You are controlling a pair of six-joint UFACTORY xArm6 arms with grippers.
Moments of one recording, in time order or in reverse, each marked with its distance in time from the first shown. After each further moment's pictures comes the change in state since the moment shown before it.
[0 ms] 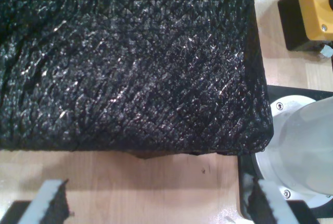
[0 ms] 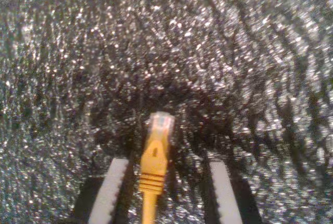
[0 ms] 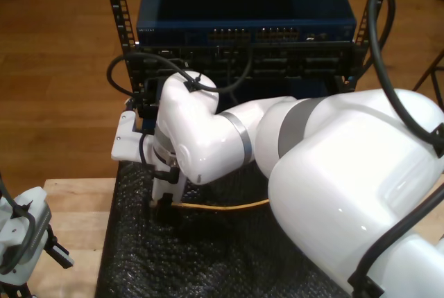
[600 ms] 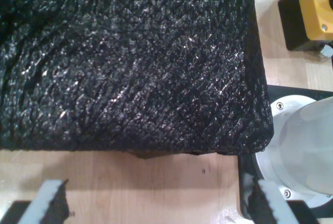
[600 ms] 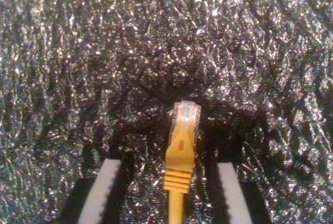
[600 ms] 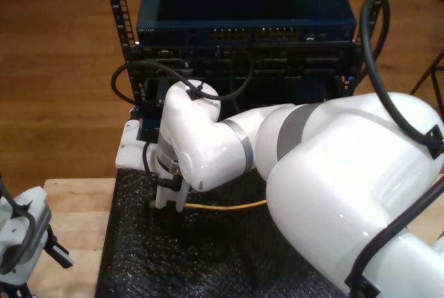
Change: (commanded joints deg) left arm 0.0 -0.1 -0.1 0.0 0.0 0.0; right arm 0.1 0.4 2.3 2.7 -0.5 -1.0
